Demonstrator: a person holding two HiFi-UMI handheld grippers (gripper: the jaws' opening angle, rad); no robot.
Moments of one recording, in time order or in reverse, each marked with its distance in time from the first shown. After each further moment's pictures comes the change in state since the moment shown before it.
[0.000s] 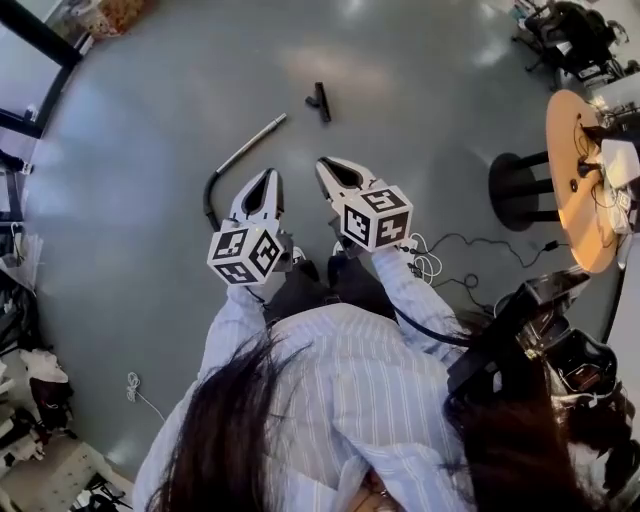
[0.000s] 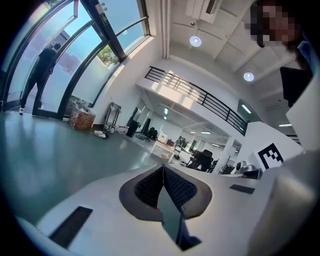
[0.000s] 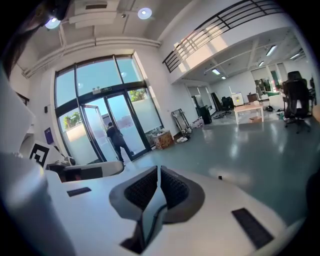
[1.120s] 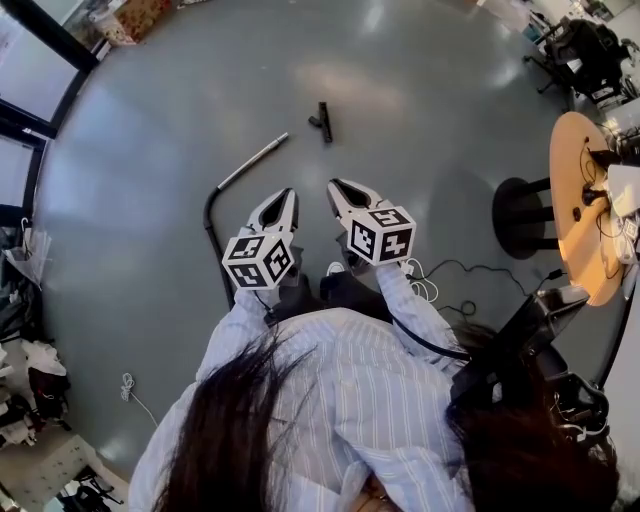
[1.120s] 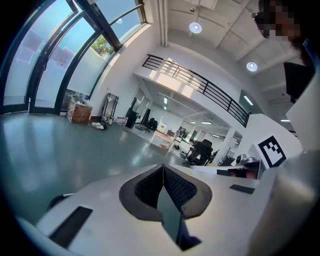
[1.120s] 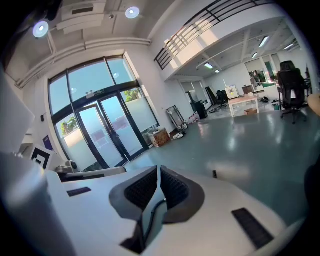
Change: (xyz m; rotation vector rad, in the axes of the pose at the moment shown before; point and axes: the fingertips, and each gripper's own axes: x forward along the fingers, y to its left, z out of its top) left arm 0.075 -0.060 -0.050 0.011 0.126 0.016; right arm -0.031 -0.097 0.001 0.081 0.040 -0.012
